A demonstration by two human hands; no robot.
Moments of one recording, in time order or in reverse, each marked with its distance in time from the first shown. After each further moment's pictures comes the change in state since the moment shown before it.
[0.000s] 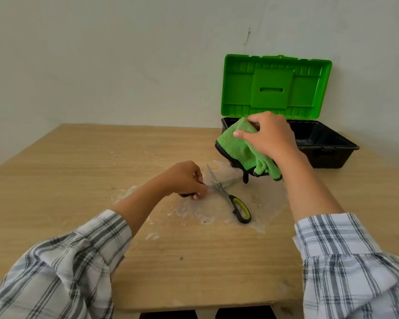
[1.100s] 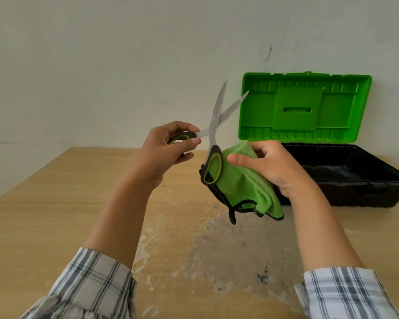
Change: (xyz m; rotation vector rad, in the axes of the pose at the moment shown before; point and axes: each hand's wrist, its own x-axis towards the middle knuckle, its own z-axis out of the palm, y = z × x) left_hand 0.019 0.022 -0.099 -0.722 0.491 0.312; right_hand 0.036 -0.015 0.030 0.920 -0.337 0.053
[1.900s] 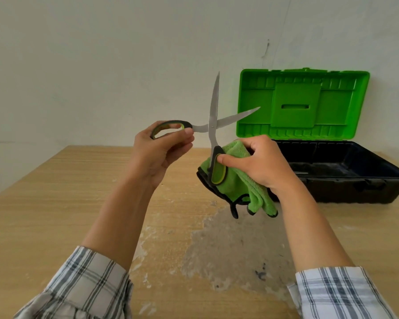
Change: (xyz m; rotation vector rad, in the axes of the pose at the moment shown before) left_hand -0.005 -0.002 0.003 -0.457 0.163 -0.101; right_hand 0.003 0.002 0.015 -0.294 0.112 -0.122
